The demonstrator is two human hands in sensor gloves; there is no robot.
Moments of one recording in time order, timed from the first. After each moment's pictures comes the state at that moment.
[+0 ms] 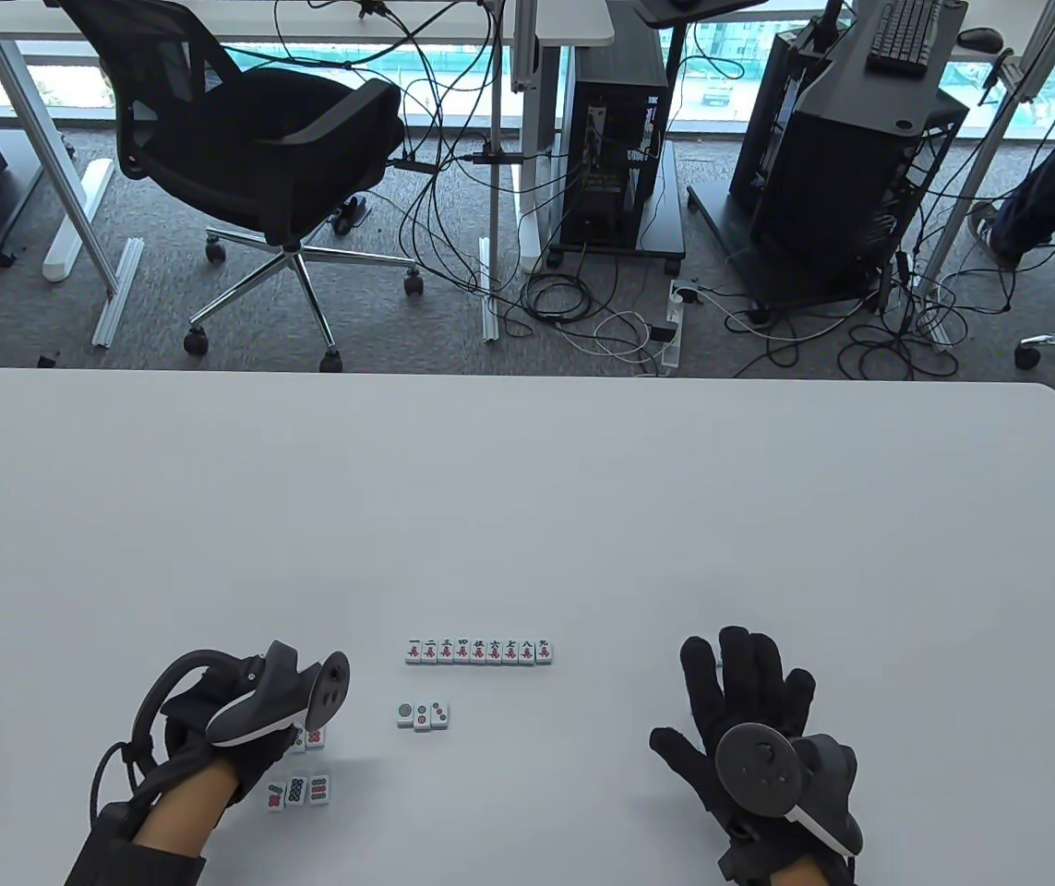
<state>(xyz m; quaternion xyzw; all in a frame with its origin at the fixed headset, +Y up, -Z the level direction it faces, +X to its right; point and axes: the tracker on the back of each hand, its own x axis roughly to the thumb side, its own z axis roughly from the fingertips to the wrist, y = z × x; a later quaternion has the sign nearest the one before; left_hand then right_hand) -0.221 -0.723 -0.281 -0.12 -0.07 -0.19 0.97 0.202 -0.728 -0.234 0.12 -0.04 0.98 0.15</state>
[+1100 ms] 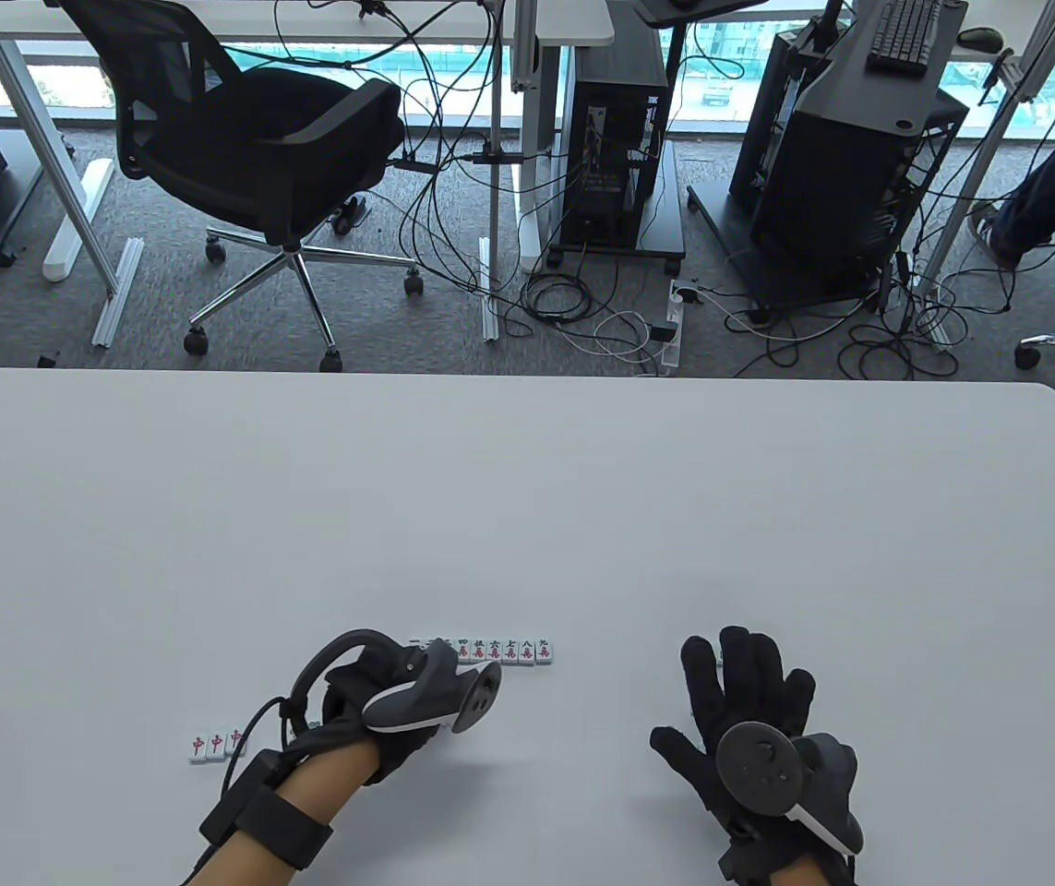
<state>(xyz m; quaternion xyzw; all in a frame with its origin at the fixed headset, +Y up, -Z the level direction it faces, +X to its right) -0.124 -0.730 -0.290 -0.09 -0.17 -0.22 0.96 0.203 -0.730 -0.234 0.12 -0.04 0.98 0.15</state>
